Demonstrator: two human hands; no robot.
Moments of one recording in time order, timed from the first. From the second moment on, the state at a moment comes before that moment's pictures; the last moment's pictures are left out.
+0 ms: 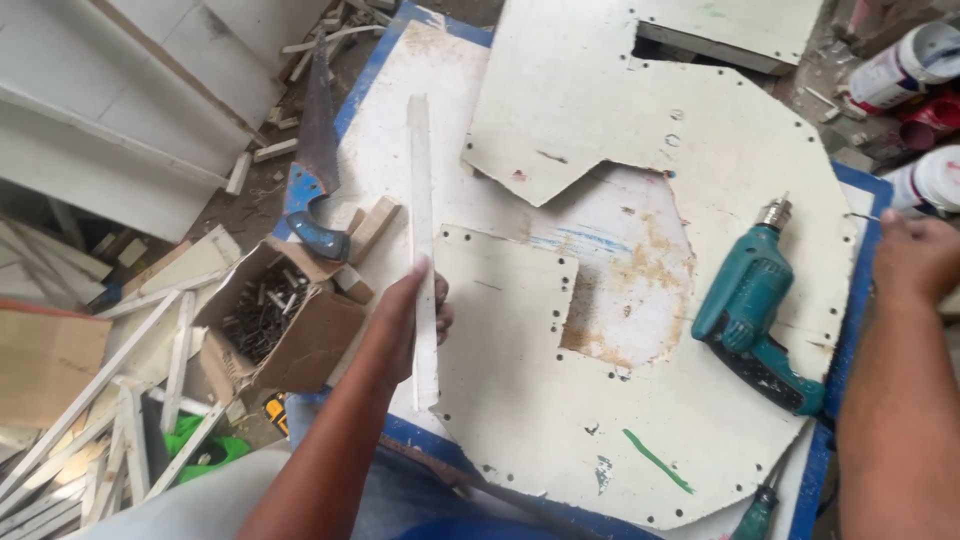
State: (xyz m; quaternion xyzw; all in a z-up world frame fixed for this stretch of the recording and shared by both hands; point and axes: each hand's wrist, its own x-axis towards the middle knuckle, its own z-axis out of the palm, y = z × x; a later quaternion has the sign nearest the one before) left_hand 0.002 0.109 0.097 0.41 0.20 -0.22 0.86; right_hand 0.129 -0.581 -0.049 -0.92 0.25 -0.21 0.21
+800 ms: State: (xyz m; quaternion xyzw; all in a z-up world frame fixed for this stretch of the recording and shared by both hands) left_hand -0.015 0.078 0.065 0.91 0.16 -0.10 0.38; right_hand 0.126 -0.527 0.022 -0.86 0.30 -0.19 0.36
